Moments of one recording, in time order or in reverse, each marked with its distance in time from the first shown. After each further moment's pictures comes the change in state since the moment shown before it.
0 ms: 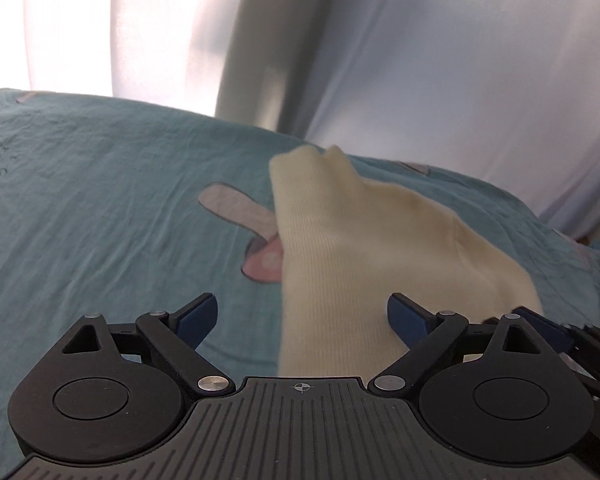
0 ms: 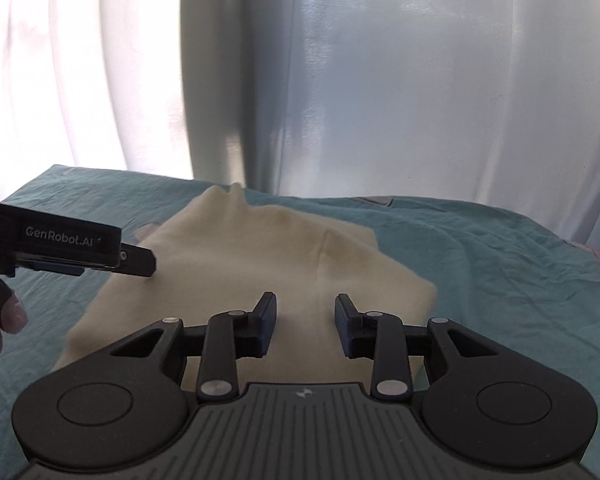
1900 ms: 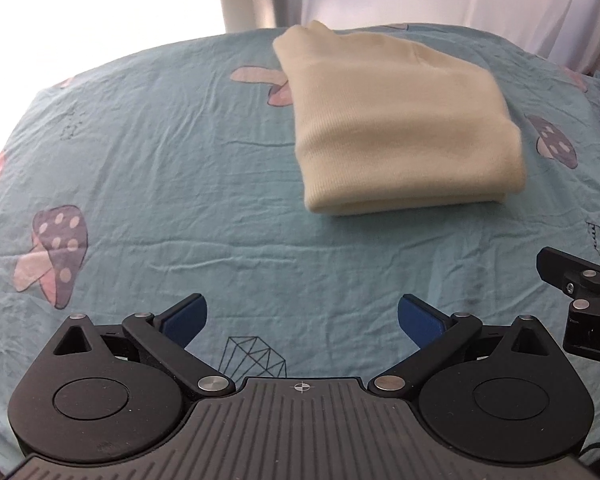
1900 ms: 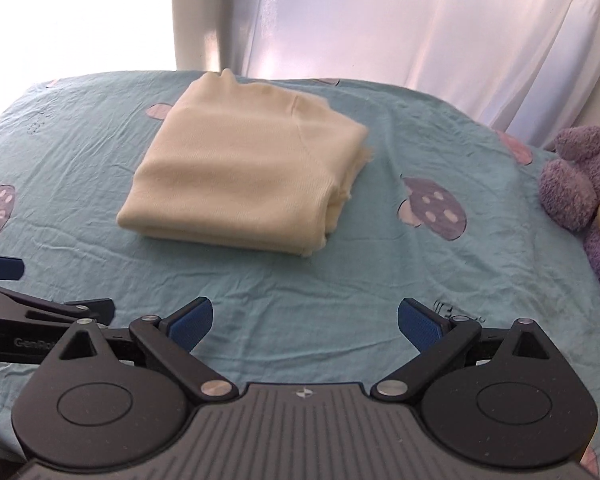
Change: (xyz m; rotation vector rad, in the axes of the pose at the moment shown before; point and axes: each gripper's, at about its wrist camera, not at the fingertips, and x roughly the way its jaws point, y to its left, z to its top) left arm -0.101 -0.039 -0.079 0.245 0.260 0.232; right arm -0.132 0.045 -0.024 0.058 0.363 -0.214
